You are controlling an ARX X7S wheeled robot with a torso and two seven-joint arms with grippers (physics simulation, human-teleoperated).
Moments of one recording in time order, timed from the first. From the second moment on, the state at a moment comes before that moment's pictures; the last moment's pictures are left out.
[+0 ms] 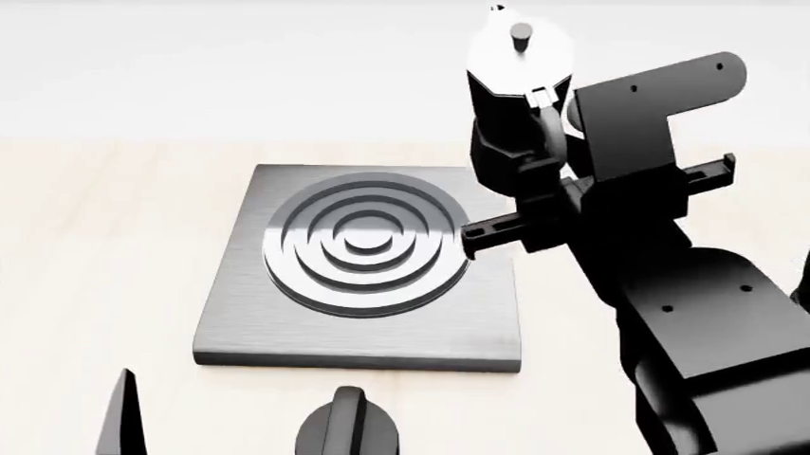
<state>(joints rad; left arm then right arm) 0.12 -0.42 0.31 0.75 -0.31 -0.14 -0.46 0.94 0.41 -0.29 -0.01 0.47 0.88 -0.01</state>
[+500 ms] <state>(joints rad) 0.11 -0.43 0.32 0.75 -0.31 -0.13 -0.47 1.10 0.19 -0.37 0.41 0.42 0.64 -0.10</state>
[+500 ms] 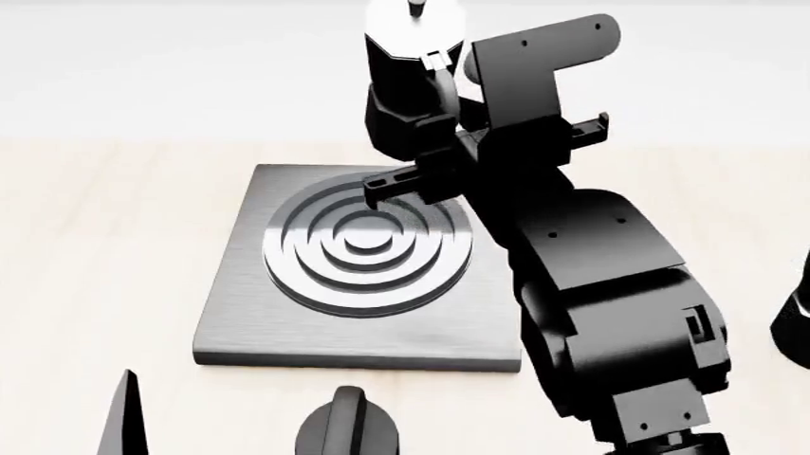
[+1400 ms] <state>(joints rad) 0.12 -0.45 0.33 0.76 -0.30 -0.10 -0.47 1.22 0.01 -0.74 0.98 0.65 0.28 -0.08</state>
